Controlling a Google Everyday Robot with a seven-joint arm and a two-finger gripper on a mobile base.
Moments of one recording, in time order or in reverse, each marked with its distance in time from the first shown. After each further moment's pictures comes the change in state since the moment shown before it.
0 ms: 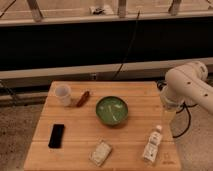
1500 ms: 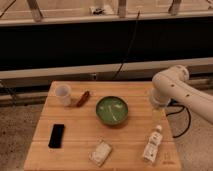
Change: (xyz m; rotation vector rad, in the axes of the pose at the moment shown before) arm -0.041 -0.024 0.051 0.013 -0.017 -0.060
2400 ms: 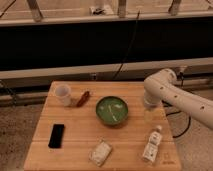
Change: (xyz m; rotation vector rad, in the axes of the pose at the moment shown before) arm -0.028 -0.011 0.037 -0.005 -0.019 -0.020
